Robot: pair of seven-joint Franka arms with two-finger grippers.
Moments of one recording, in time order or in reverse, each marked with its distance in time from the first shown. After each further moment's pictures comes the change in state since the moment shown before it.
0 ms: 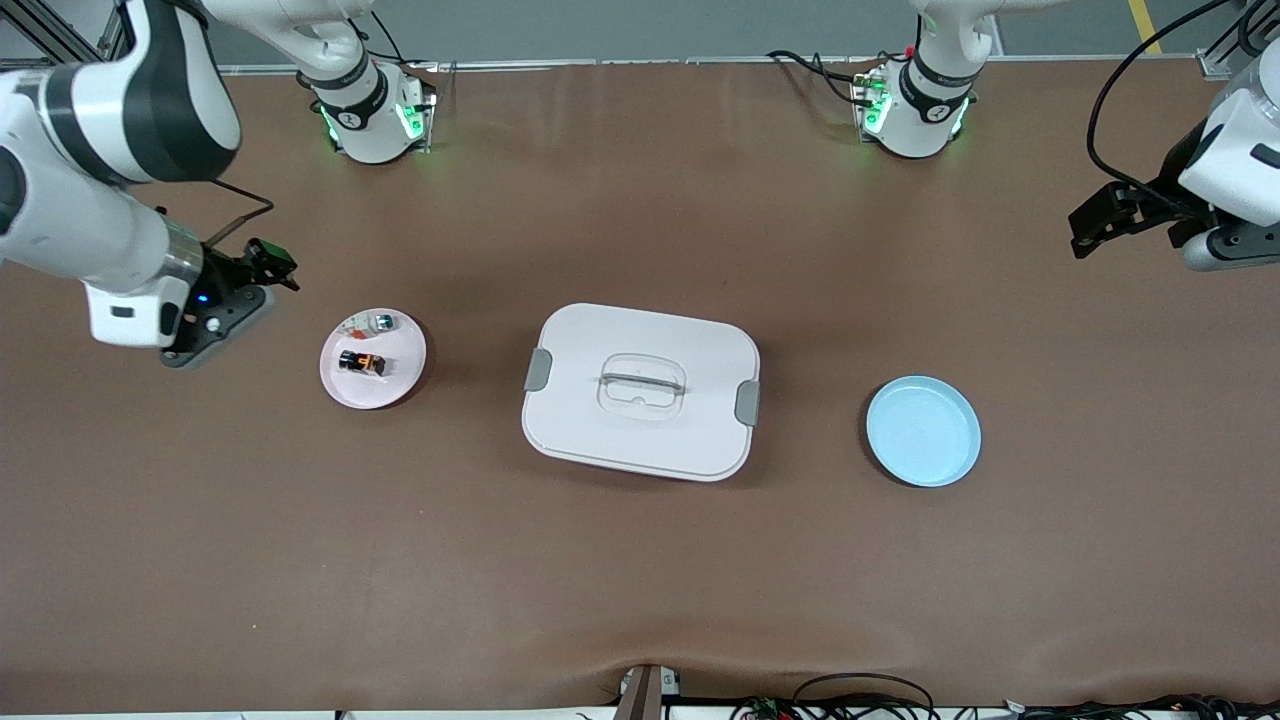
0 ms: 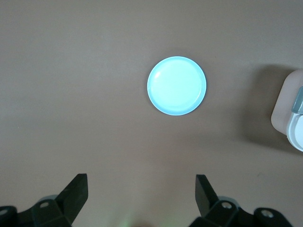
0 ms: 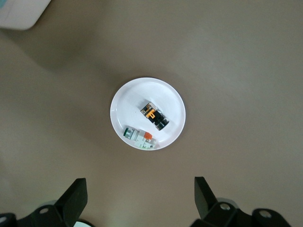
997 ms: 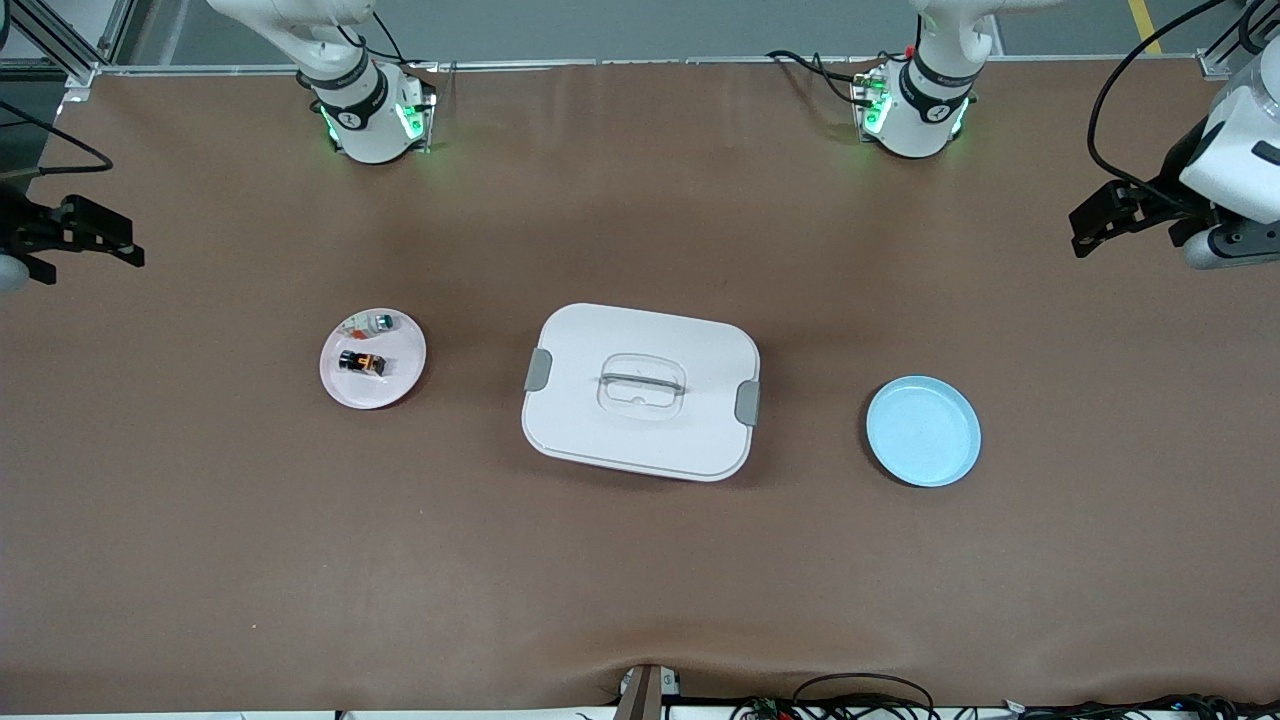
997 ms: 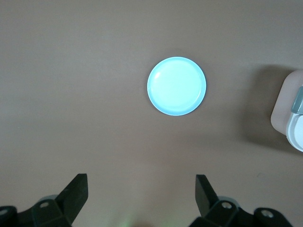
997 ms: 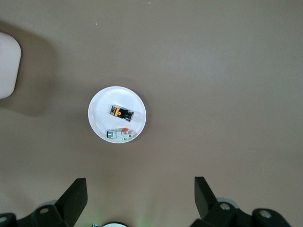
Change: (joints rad) left arm 0.000 -0.003 0.000 0.000 0.000 0.000 0.000; right arm -0.163 0.002 -0.001 0.295 -0.005 -0.200 0.210
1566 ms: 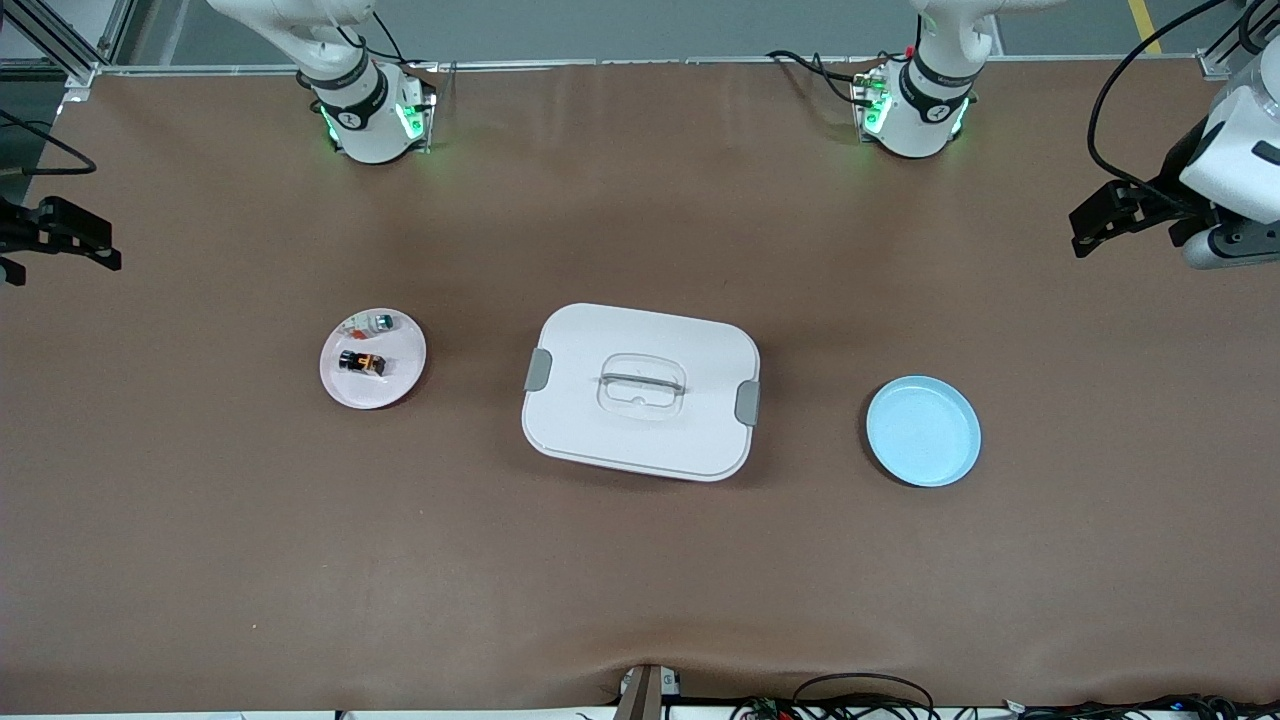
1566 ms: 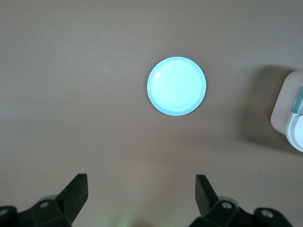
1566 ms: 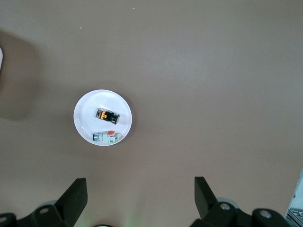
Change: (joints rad) left arm 0.000 0.000 0.000 0.000 0.000 0.000 0.000; right arm -0.004 0.010 0.006 0.032 -0.062 0.002 0.001
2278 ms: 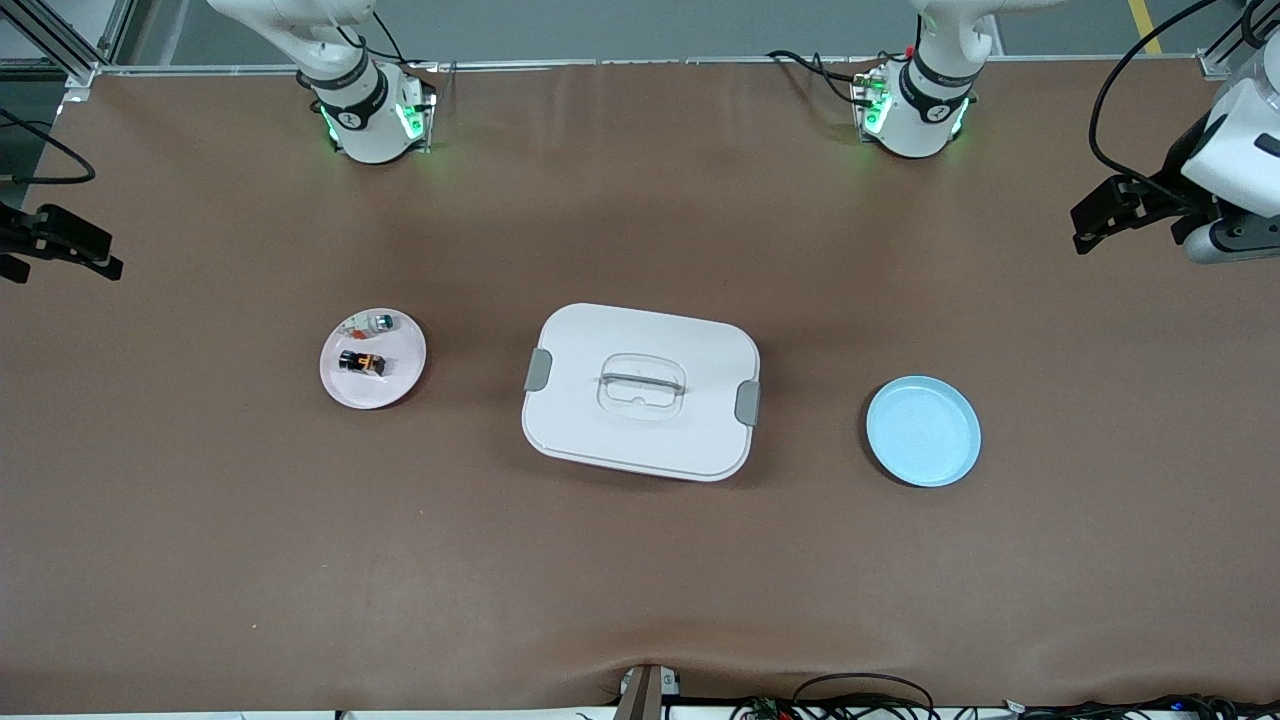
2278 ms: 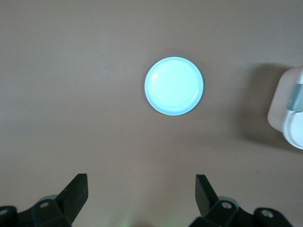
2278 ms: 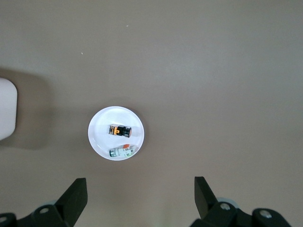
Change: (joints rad) left arm 0.000 -0.007 0.000 0.000 -0.026 0.000 0.018; right arm 0.000 0.000 0.003 0.016 0.053 0.014 0.202
